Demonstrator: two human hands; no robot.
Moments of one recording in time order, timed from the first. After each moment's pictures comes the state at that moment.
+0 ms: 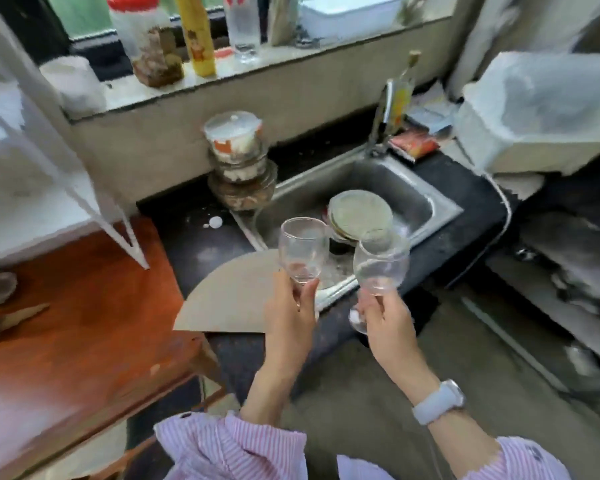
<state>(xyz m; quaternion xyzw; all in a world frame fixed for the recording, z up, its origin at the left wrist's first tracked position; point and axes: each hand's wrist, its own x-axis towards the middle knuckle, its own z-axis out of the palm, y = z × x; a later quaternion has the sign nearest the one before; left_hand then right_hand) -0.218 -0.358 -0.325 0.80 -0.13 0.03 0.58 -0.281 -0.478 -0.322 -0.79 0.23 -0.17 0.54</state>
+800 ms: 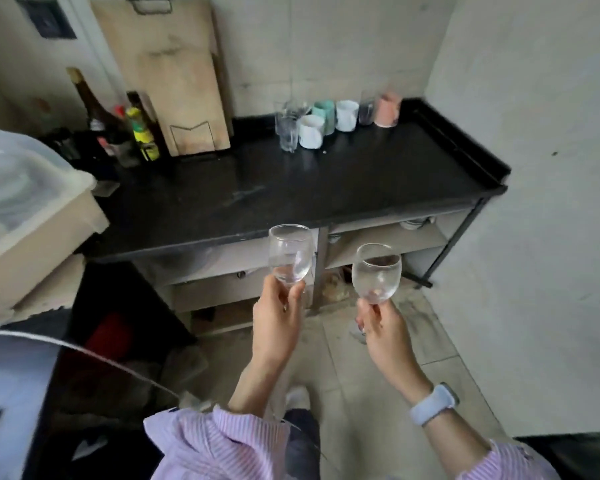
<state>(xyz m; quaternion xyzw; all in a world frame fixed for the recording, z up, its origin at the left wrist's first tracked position) -0.532 -0.961 -0.324 0.60 -0.56 -0.31 0.48 -0.691 -0.939 -0.345 -0.54 0.63 -0.45 0.33</state>
